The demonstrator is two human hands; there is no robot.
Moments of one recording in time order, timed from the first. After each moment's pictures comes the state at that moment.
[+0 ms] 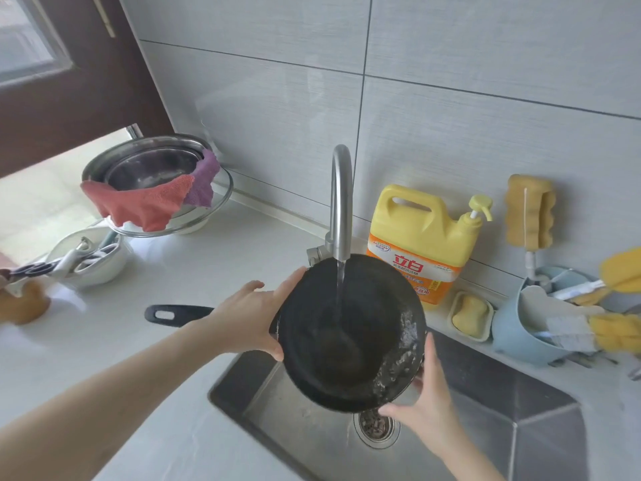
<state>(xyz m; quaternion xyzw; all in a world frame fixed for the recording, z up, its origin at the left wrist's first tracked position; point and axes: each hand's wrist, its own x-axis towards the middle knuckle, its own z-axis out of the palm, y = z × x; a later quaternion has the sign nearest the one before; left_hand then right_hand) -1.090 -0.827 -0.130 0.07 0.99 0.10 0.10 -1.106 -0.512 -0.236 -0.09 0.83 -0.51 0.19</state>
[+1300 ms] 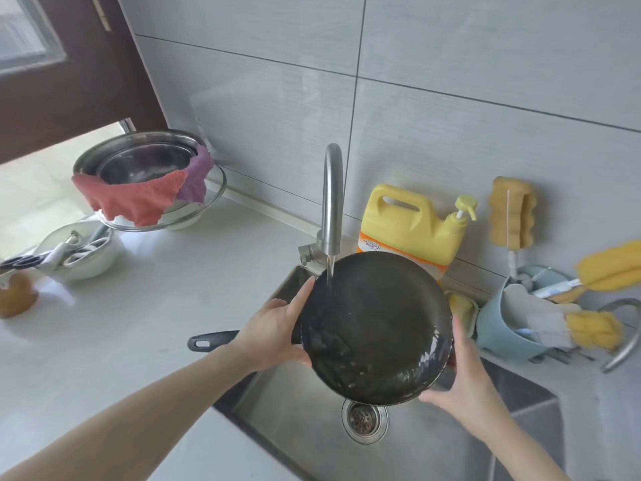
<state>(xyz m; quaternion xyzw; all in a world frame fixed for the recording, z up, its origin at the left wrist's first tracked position) -1.090 -0.784 -0.187 0.00 0.98 0.18 0.06 -1.138 -0.451 -0.211 -0.18 0.88 -0.42 0.10</state>
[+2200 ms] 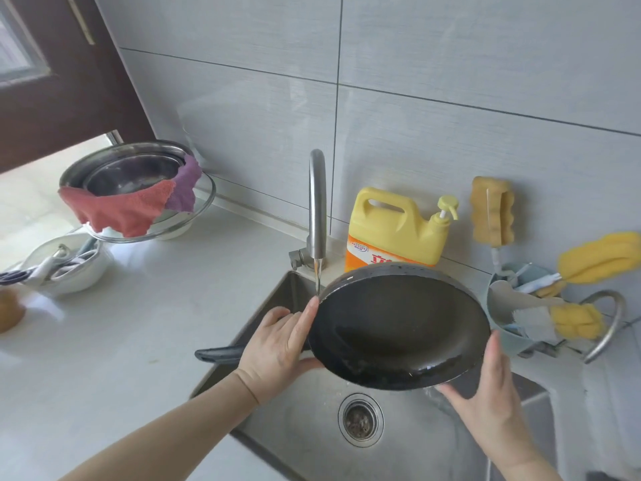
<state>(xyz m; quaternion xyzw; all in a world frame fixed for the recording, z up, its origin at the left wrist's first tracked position) -1.080 -0.760 -0.209 0.19 0.93 0.08 -0.31 -1.128 -0.422 -0.225 -0.18 0.92 -0.30 -0.17</state>
